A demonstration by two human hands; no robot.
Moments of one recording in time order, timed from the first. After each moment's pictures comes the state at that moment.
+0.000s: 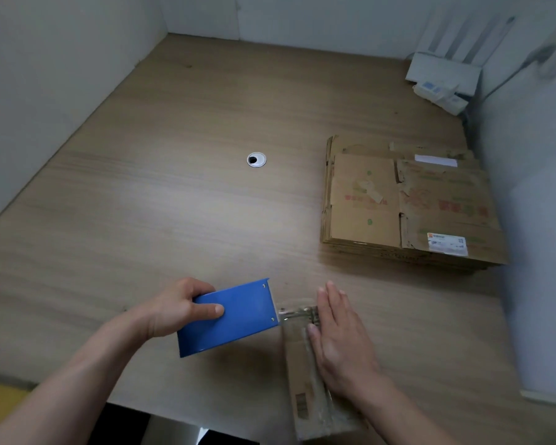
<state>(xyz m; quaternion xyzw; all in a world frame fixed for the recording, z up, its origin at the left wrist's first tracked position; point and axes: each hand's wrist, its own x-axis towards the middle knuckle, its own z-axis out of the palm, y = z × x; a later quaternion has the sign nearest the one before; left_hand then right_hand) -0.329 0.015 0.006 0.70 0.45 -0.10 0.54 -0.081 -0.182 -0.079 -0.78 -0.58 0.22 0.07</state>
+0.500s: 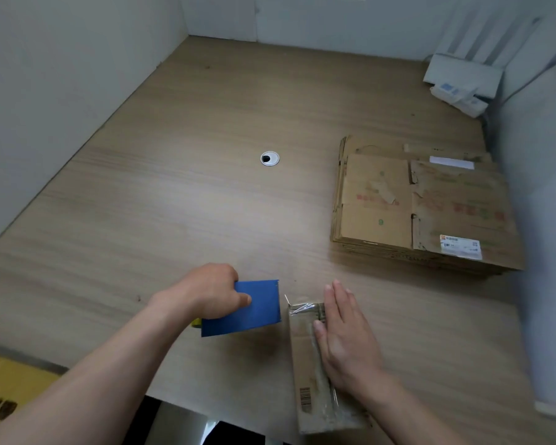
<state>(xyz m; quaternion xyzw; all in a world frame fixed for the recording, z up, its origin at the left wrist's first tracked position) -0.272 0.006 0.017 0.79 0.50 -0.25 0.25 -0.082 -0.181 -0.083 -0.78 -0.59 0.16 0.09</state>
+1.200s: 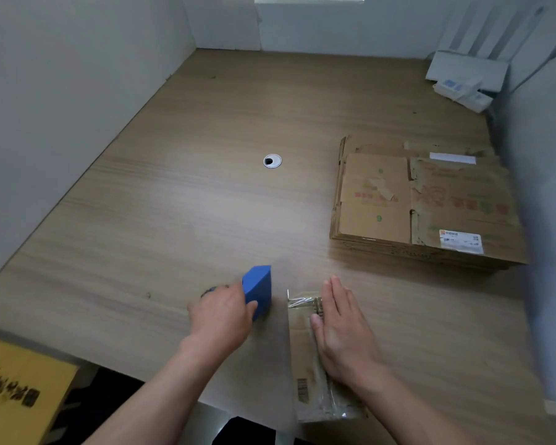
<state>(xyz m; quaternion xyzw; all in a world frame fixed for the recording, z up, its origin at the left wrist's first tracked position) -0.269 -0.062 -0.019 0.78 0.60 -0.13 0.09 -0.082 -0.181 -0.084 -0.77 -0.61 0.18 0.12</state>
